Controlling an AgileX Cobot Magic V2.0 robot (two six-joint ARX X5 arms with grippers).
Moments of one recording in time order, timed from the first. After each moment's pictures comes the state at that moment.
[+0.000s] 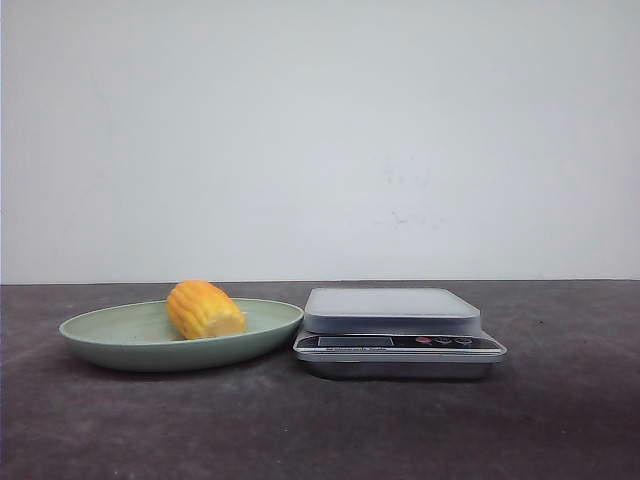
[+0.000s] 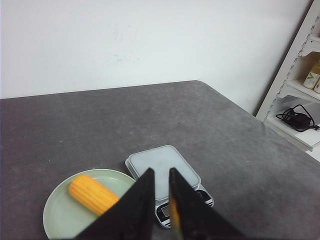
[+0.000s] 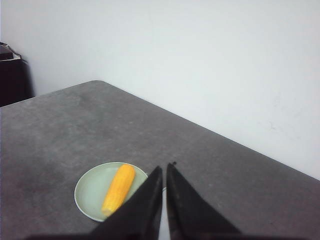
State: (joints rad) left arm -0.82 0.49 1.06 -0.74 -0.18 -0.24; right arm 1.92 0.80 1.49 -1.22 1.25 0.45
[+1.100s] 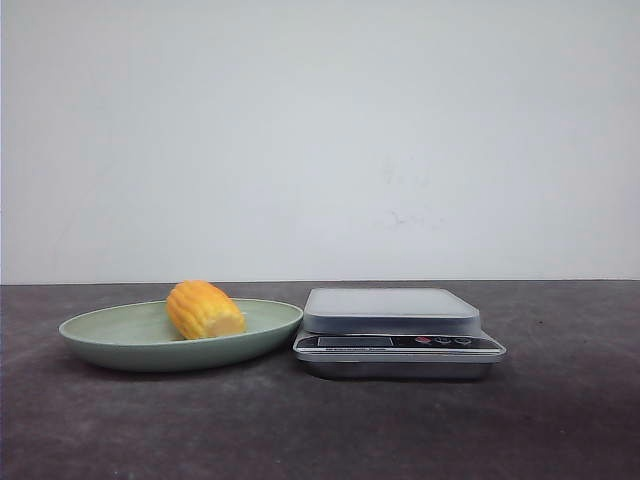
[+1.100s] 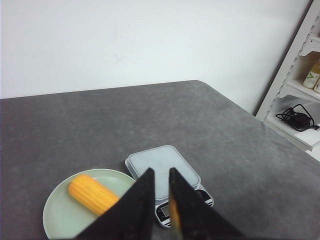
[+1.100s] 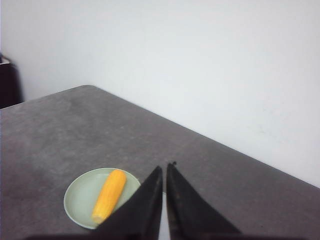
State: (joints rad) left arm -0.82 0.49 1.06 -0.74 -0.18 -0.24; right arm 1.92 0.80 1.49 -1.22 1.30 0.44
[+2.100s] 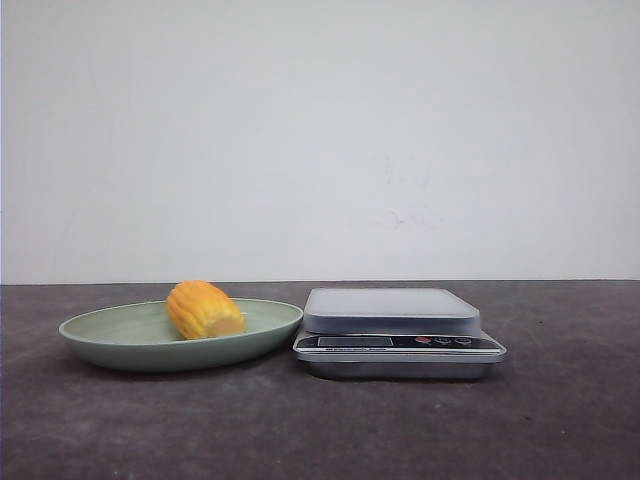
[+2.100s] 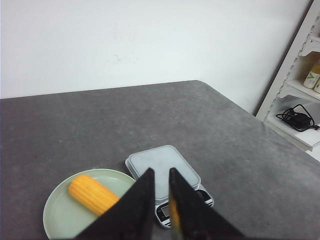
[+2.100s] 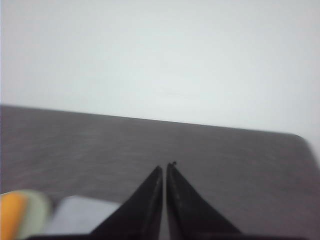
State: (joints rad) left arm -0.82 0.49 1.06 -0.74 -0.18 -0.24; right arm 0.11 0.60 1.07 -0.62 -0.03 0.04
